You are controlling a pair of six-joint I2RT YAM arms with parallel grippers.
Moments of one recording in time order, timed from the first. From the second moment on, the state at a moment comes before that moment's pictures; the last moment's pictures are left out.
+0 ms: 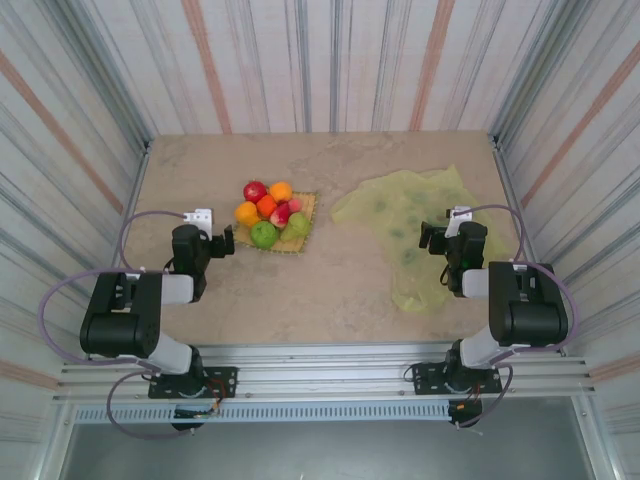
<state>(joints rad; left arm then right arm) -0.04 1.50 0.38 0.68 -0.02 0.03 -0.05 1.53 0.37 0.72 -0.08 0.06</state>
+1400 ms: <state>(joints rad) 0.02 1.03 0.39 0.41 -0.23 -0.19 -0.06 1.18 0.48 0.44 0.06 0.19</state>
